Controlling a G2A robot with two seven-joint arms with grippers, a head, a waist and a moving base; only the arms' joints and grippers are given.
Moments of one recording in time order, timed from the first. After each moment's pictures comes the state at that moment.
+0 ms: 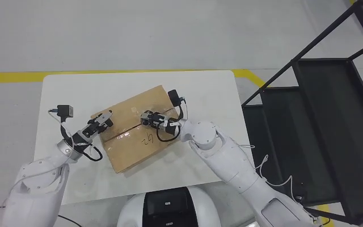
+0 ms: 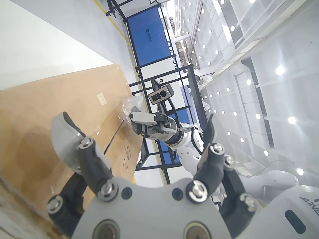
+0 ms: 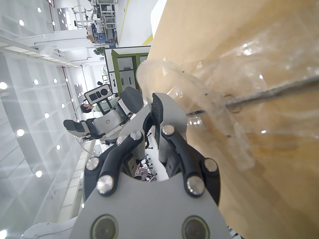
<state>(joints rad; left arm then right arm) 1.51 -1.06 -1.55 -1.71 -0.16 -0.35 -0.66 -1.09 -1.40 0.94 -1.46 0.11 0.15 0.48</state>
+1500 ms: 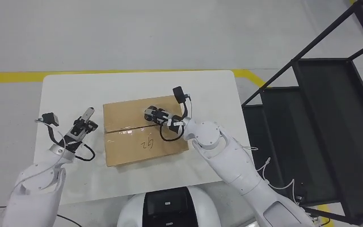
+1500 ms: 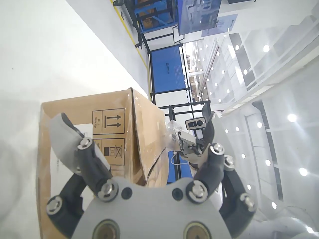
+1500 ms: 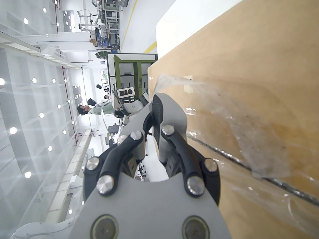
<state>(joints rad) 1.52 -1.07 -1.60 -1.55 -0.17 -0.33 -0.51 -1.12 -1.39 0.98 -1.51 0.04 0.12 0.45</state>
